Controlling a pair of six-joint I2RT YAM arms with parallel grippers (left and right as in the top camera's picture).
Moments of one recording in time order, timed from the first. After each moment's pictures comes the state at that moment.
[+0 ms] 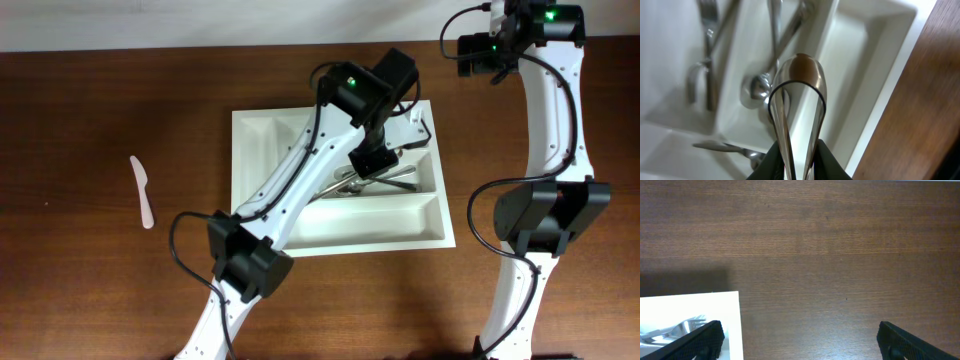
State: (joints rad) left arm -0.71 2.38 2.60 -1.62 0.13 0.51; right arm -0.07 2.33 2.53 -1.26 0.07 -0.08
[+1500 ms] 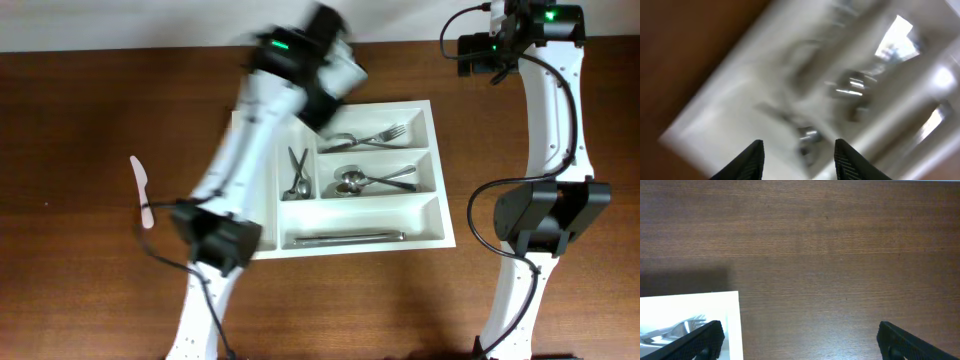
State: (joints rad) left arm -0.41 2.41 2.79 -1.61 0.08 0.25; right arm -0.07 2.33 2.53 -1.26 0.07 -0.08
